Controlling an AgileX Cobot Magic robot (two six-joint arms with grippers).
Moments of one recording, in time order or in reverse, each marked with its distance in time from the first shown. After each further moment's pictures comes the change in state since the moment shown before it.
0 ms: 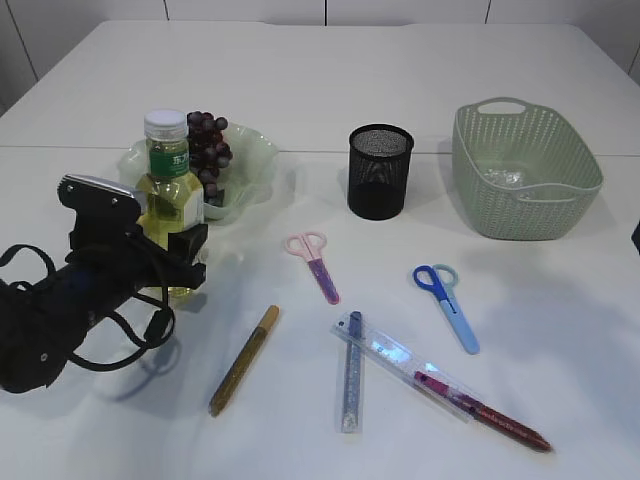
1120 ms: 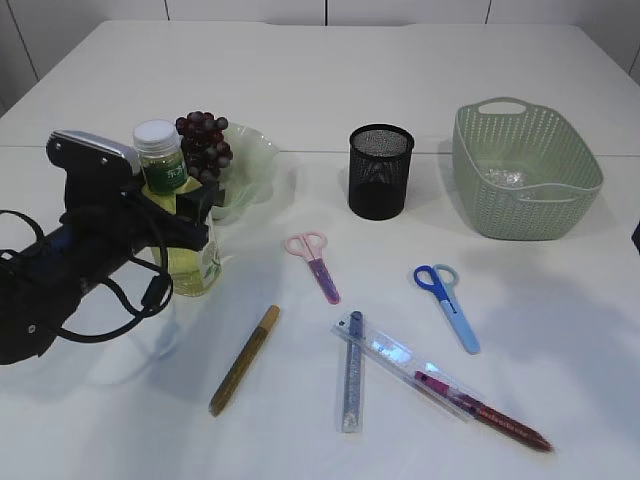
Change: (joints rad) left arm 0.000 -0.113 -0.020 0.061 -0.018 -0.002; right arm 0.000 0.000 0.000 -0.001 0.002 0.000
